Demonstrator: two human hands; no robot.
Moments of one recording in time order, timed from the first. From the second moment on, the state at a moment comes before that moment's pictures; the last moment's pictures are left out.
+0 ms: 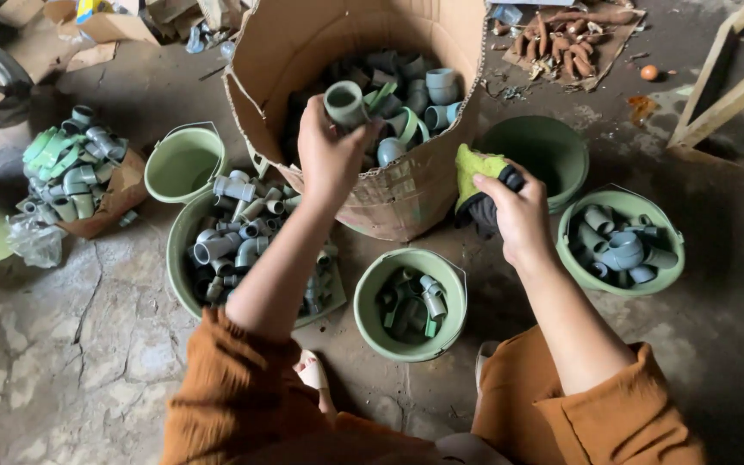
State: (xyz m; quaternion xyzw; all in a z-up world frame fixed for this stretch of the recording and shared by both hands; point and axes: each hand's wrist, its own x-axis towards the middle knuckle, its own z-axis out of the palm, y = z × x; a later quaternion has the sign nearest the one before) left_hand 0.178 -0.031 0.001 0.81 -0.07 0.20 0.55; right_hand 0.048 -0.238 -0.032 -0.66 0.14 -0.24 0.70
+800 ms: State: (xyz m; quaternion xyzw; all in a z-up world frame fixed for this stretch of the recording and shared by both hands) left_hand 0.119 -0.064 0.058 0.65 -0.30 -0.46 0.53; right_hand 0.058 -0.270 -0.026 -0.56 0.31 -0.21 0.74
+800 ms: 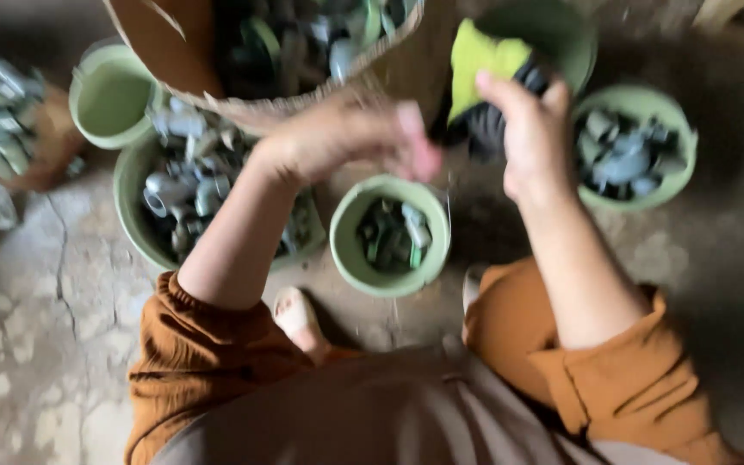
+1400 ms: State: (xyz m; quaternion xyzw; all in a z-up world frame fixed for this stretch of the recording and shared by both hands) left_hand 0.043 -0.108 -0.459 0.96 -0.27 -0.10 -0.03; right_hand 0.042 -0.267 -0.021 -0.60 0.23 -0.19 0.74
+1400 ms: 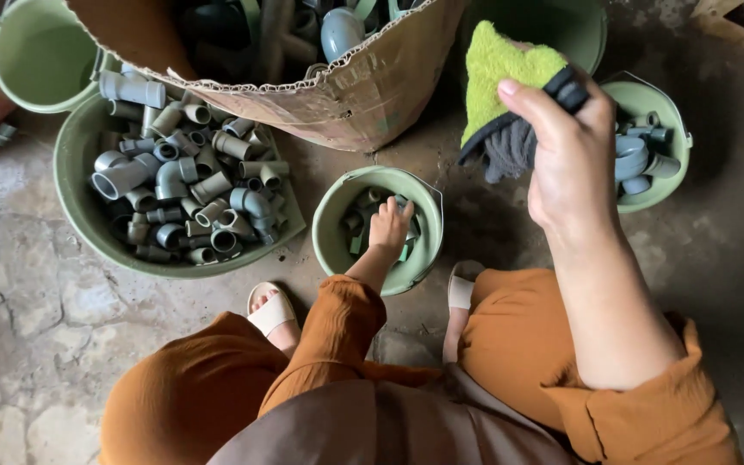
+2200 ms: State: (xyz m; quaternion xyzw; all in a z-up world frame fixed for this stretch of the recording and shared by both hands) left_hand 0.036 -0.105 -0.192 0.56 0.10 -0.06 0.82; right_hand 0.028 -0.218 -0.002 -0.54 0.20 -0.21 0.79
